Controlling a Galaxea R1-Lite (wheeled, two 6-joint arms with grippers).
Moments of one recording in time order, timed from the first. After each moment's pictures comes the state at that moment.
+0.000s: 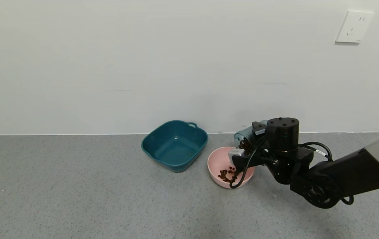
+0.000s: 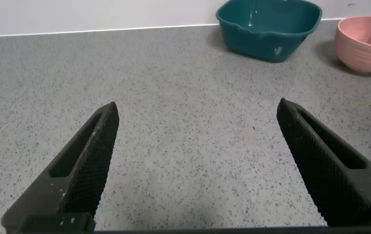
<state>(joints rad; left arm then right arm) 0.00 0.00 0.00 0.00 0.00 0.00 0.53 2.06 -1.00 -0.82 -0.55 -1.74</state>
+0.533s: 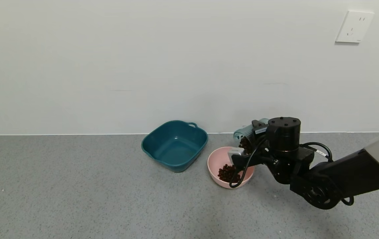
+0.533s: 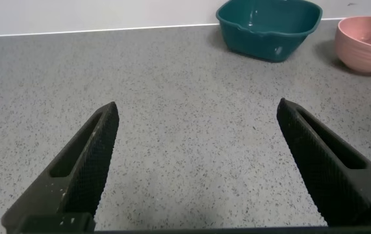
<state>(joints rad) 0.00 0.00 0.00 0.00 0.00 0.00 0.54 2.06 -1.00 -0.86 -0.55 -1.76</state>
